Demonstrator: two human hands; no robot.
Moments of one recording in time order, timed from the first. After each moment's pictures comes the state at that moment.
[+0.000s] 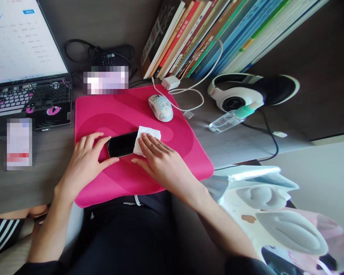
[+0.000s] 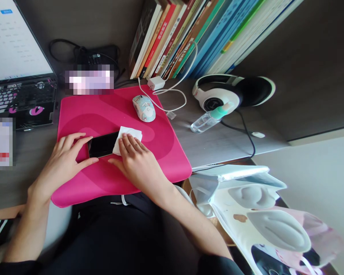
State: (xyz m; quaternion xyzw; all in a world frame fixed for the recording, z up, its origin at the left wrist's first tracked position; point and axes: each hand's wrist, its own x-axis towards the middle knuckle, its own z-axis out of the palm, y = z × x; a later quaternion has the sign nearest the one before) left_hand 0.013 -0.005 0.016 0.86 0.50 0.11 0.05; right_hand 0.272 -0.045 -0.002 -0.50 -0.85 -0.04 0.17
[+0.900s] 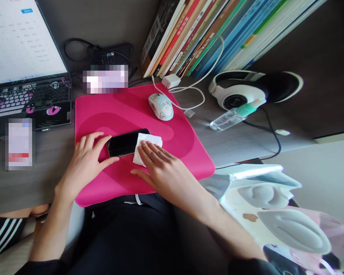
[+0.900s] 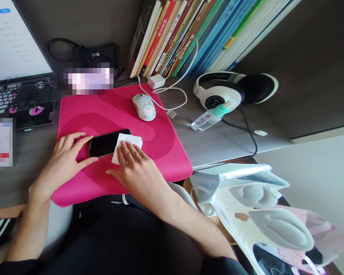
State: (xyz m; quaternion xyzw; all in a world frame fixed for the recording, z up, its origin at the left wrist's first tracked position) left_hand 0.012 -0.004 0.015 0.86 0.49 0.11 0.06; right_hand 0.269 -0.067 0.010 -0.49 -0.86 0.00 0.15
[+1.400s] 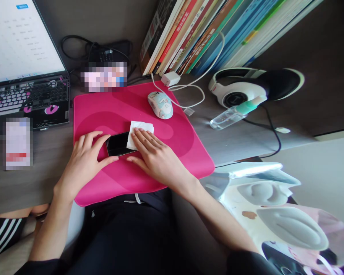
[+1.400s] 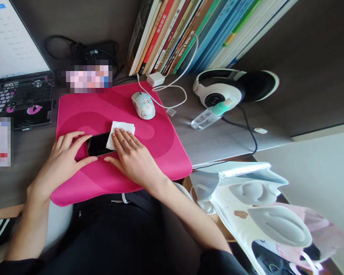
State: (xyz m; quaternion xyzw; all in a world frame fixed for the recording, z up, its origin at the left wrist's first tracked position) left_hand 0.013 -0.003 0.015 0.86 0.49 0.11 0.05; right_hand 0.267 -0.034 -0.010 -0.49 -0.85 0.03 0.18
